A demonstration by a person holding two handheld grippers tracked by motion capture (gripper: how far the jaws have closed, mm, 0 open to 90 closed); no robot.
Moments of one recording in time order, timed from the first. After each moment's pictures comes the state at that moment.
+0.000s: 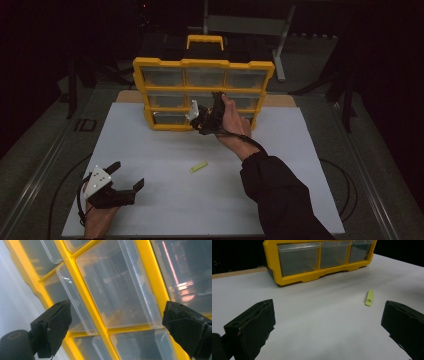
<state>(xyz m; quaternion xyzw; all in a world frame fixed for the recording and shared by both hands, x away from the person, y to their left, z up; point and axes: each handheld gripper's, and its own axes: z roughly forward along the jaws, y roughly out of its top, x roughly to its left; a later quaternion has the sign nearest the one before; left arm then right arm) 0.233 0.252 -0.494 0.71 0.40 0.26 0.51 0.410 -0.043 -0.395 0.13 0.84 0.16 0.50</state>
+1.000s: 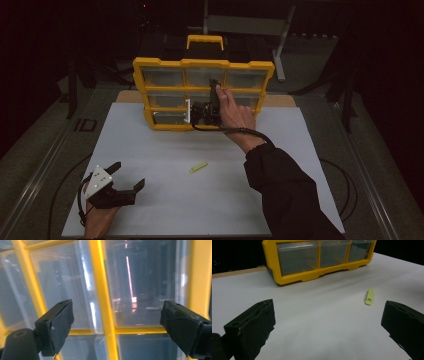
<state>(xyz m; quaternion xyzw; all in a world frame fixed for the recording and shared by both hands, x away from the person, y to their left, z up) 0.233 0.251 -0.494 0.72 0.40 0.26 0.51 0.406 -0.037 -0.374 0.03 0.77 0.07 0.63</state>
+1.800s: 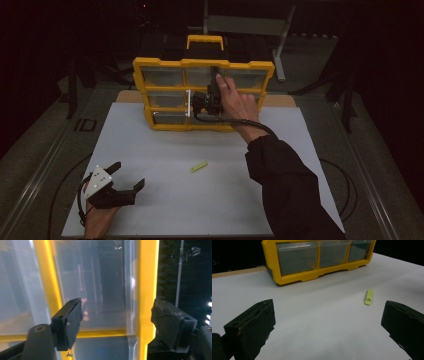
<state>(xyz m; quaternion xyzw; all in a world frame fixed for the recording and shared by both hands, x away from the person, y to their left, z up) 0.233 0.251 -0.494 0.72 0.40 0.26 0.51 0.418 -0.040 -0.350 0.01 0.72 0.04 0.69</state>
